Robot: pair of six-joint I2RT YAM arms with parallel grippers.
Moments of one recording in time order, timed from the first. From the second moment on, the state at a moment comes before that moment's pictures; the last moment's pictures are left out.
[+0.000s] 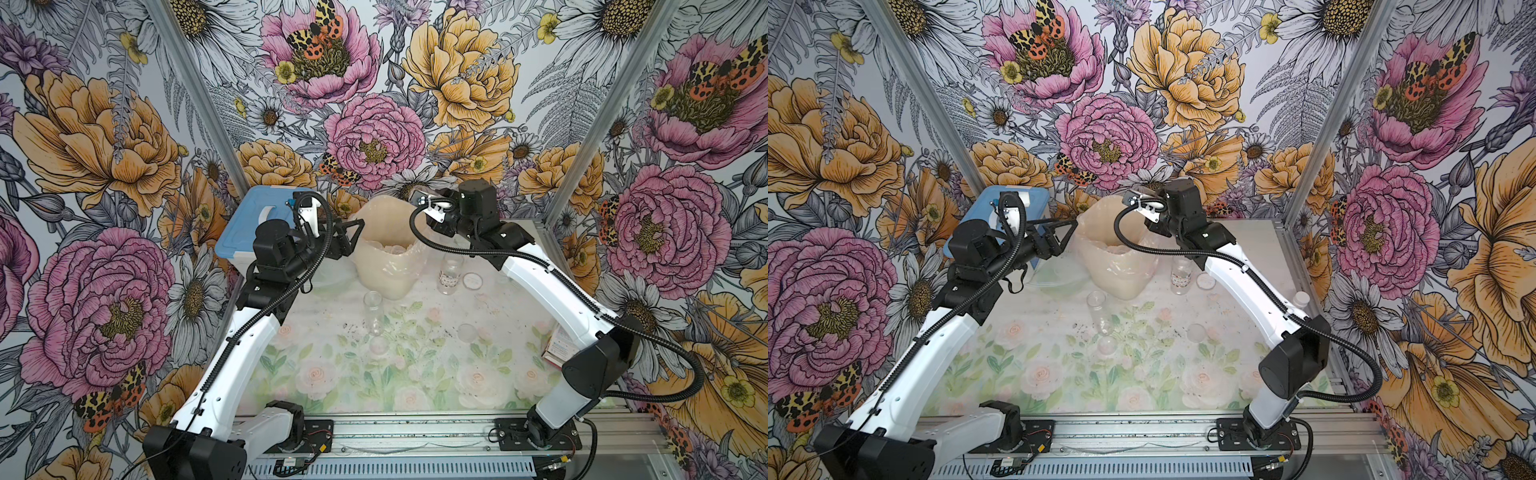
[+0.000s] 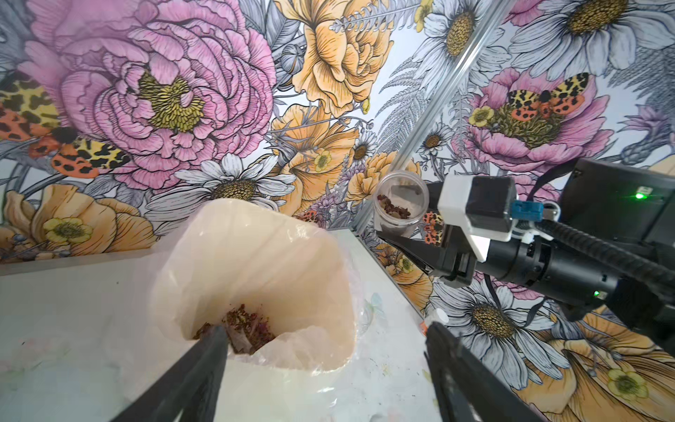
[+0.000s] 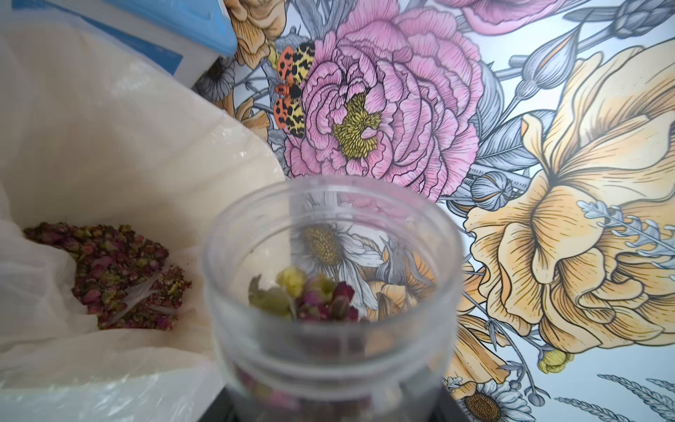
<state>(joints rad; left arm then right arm) -0.21 1.16 1.21 -0.15 0.53 -0.45 0.52 1.63 1.73 -0.41 0.04 -0.82</state>
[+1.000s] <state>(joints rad) -0.39 1.64 1.85 -0.73 0.69 -0.34 0.51 1.52 1.52 -0.42 -0.29 -0.56</state>
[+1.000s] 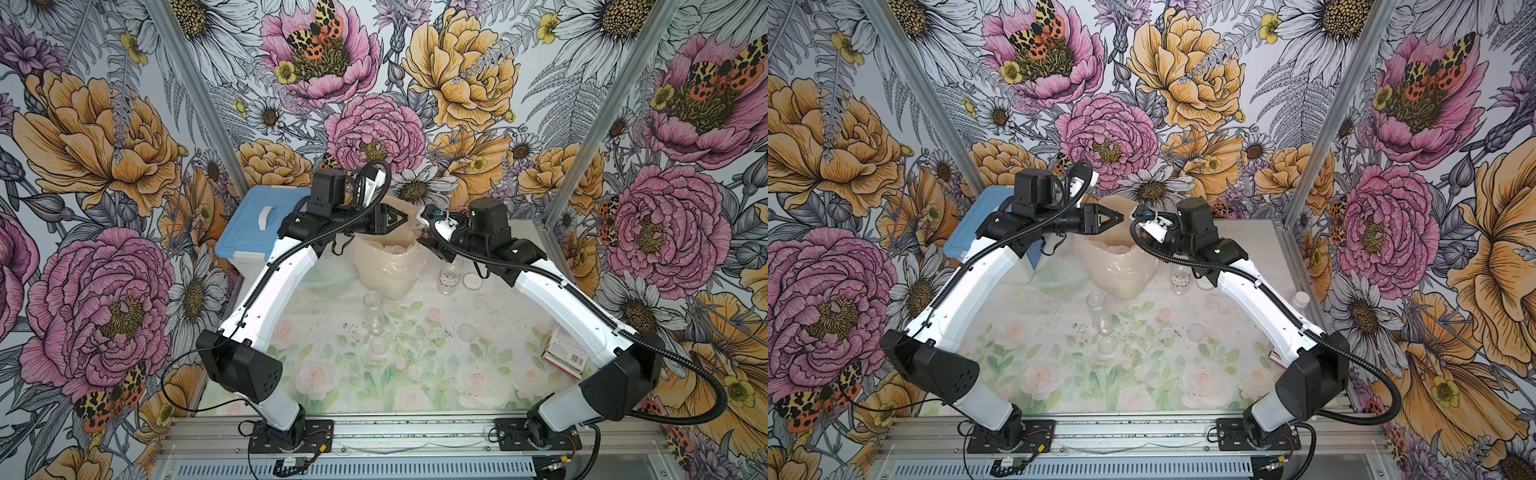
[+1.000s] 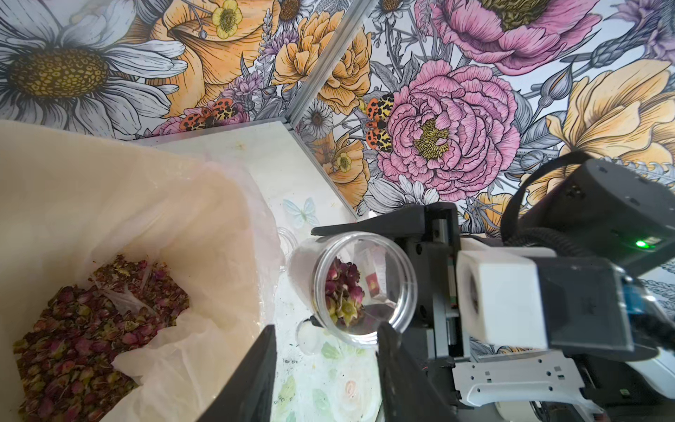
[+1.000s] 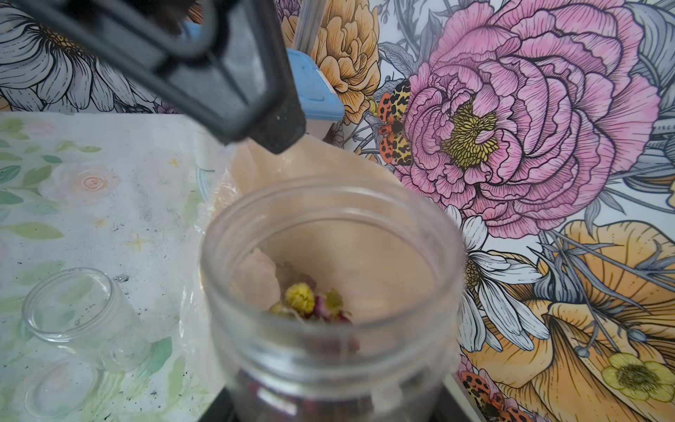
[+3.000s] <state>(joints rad) -0.41 2.00 2.44 -1.14 0.56 -0.19 0.43 1.18 1.15 -0.05 -0.25 0.21</state>
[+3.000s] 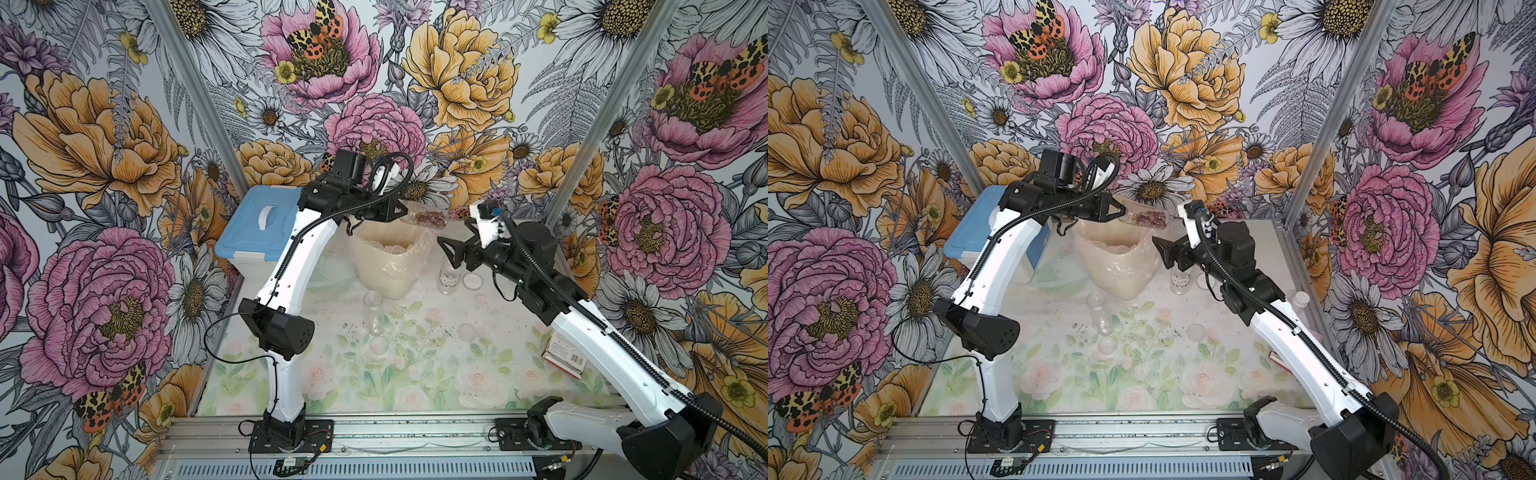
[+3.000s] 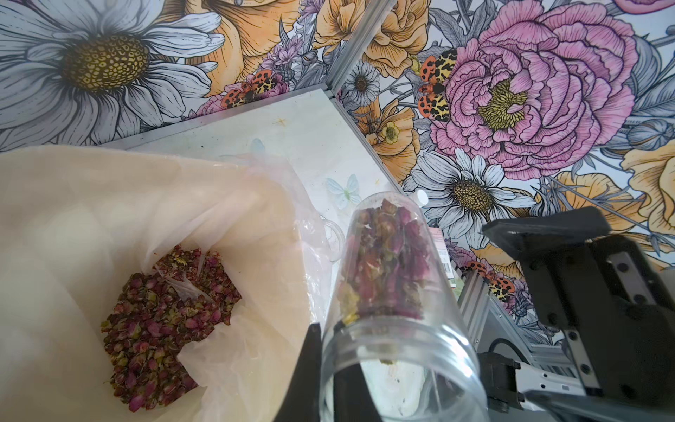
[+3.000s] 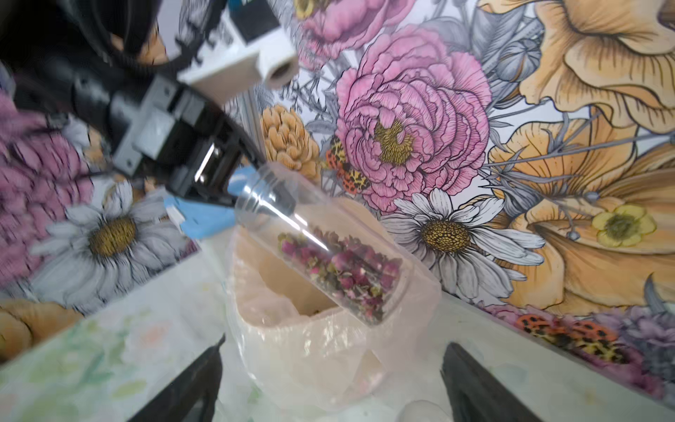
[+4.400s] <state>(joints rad) -0.45 2.03 2.40 -0.95 0.54 -0.38 0.47 1.52 1.12 0.55 0.01 1.68</state>
